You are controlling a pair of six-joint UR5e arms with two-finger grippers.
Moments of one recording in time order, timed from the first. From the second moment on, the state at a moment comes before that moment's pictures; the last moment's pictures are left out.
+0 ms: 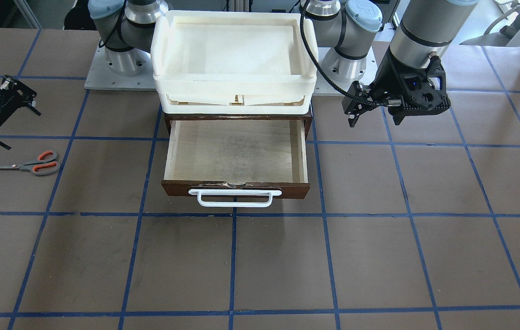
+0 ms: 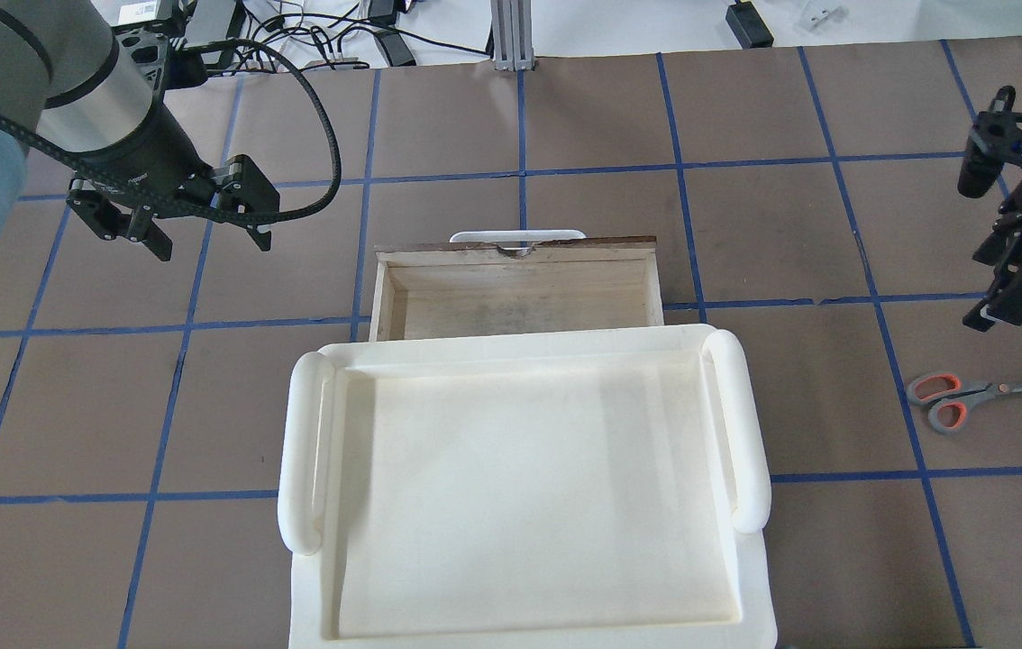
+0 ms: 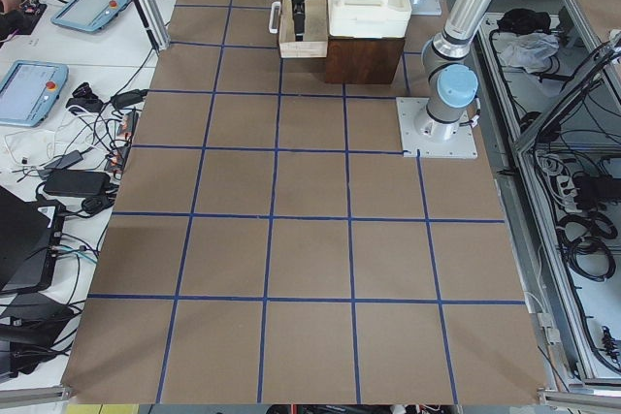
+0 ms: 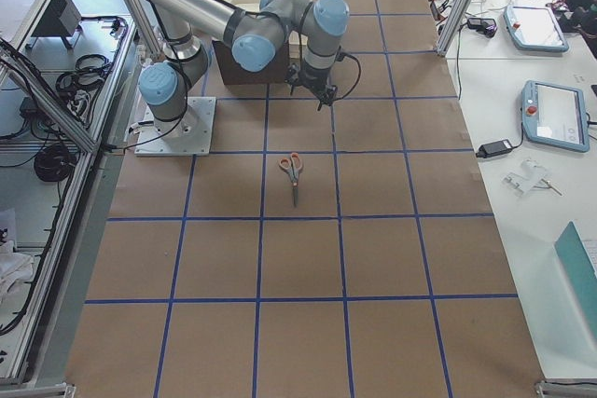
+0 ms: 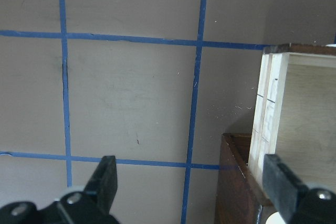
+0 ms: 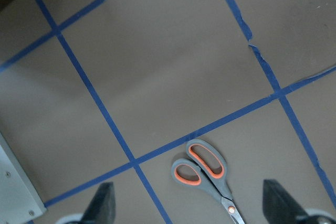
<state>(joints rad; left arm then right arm) -1.52 -1.53 -1.66 -1.53 1.59 -0.02 1.04 -1.57 1.86 -1.71 -1.59 -1.67</state>
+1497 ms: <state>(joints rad) -1.52 -1.53 -1.66 -1.53 1.58 -0.02 0.82 -1.34 2.20 -2.42 -1.55 -2.46</state>
